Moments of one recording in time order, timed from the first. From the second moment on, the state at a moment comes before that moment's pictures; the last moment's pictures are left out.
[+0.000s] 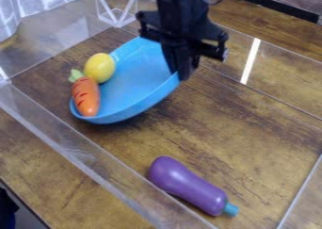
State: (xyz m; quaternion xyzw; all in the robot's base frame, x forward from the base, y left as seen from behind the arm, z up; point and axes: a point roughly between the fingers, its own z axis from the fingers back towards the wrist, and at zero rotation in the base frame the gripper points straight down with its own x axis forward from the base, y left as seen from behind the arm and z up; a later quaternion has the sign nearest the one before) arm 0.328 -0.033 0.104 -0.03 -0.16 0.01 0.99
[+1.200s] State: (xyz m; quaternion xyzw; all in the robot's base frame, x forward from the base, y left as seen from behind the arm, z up) arm 0.331 -0.051 0.029 -0.02 -0.16 -0.04 0.99
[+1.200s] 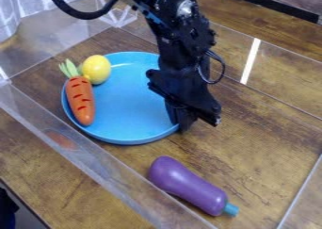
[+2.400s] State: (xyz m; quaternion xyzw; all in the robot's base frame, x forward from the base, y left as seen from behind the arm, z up) arm 0.303 -0.104 0.038 -0.04 -0.16 -0.03 0.99
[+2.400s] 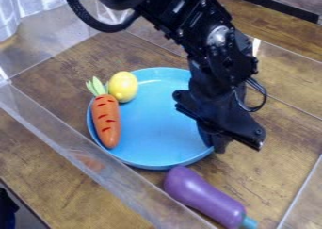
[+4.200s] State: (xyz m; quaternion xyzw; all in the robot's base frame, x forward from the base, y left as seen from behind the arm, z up) arm 0.309 -0.049 0.104 0.01 -0.17 0.14 0.98
